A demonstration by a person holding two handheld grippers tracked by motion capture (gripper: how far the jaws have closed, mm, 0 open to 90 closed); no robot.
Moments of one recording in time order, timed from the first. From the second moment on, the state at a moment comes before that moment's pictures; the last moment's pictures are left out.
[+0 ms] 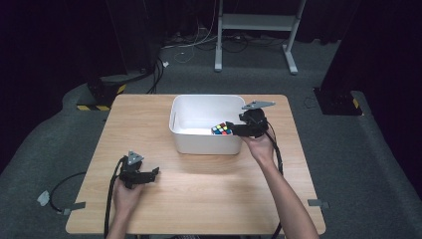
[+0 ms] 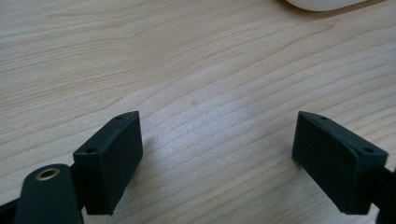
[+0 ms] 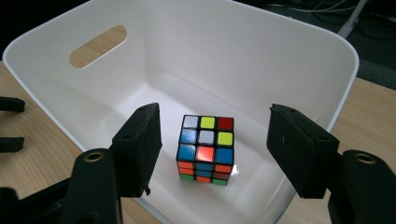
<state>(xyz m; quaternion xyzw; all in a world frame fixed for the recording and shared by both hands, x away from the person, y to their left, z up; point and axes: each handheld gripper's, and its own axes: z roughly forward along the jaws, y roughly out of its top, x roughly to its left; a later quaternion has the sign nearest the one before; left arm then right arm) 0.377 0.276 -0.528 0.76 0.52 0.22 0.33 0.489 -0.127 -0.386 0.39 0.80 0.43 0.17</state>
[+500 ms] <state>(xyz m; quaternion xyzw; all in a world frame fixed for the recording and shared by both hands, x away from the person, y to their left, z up) 0.378 0.276 -0.528 0.76 0.51 0.22 0.33 0.476 -0.136 -0.373 0.38 0.79 0.46 0.17</state>
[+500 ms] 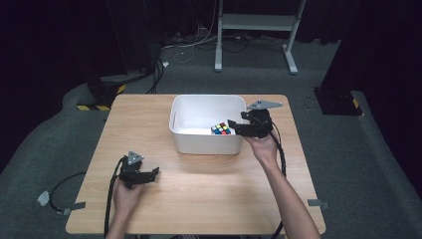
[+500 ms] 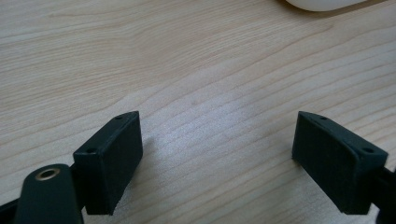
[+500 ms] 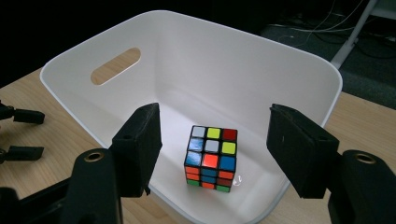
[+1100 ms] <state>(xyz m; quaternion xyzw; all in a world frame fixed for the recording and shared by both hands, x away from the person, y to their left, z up) 0.378 0.276 -0.528 0.76 0.52 0.22 0.33 0.463 -0.149 -0.361 0.37 0.77 0.49 0.18</state>
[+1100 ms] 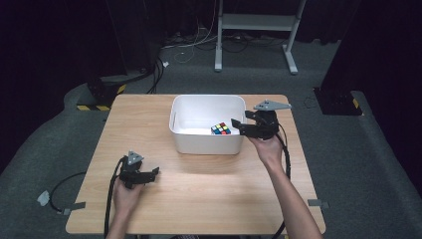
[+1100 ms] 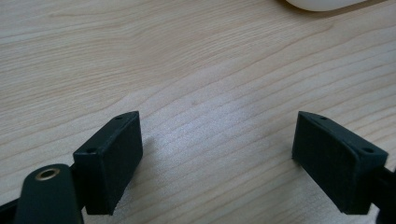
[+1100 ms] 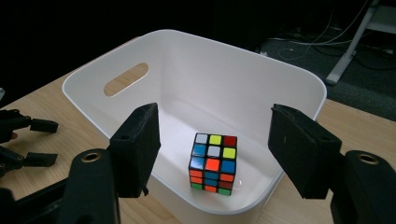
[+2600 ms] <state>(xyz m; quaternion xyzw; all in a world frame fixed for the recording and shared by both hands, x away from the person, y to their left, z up) 0.378 0.276 -0.528 0.76 0.51 0.22 0.33 0.422 -0.199 -0.355 0.37 0.75 0.51 0.20</state>
